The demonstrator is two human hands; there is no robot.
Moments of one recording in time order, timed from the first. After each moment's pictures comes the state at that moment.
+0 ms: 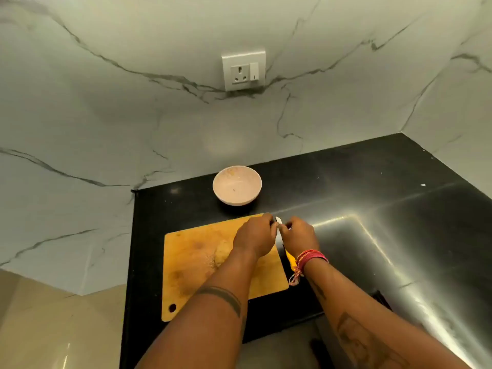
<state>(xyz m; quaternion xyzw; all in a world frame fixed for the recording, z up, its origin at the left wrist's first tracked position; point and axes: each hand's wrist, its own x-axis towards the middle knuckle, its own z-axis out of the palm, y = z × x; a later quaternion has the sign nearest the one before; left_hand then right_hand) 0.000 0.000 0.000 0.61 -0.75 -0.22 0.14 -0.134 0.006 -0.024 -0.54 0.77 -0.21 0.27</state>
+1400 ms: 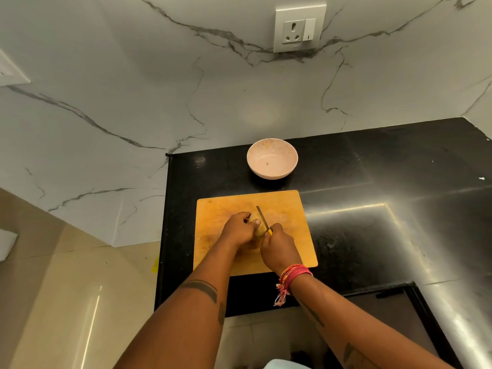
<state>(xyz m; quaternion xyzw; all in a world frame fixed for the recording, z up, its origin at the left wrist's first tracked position) 0.113 0.031 -0.036 0.74 -0.46 -0.46 0.16 -0.014 0.078 -0.035 -0.60 0.69 -0.15 0.39</state>
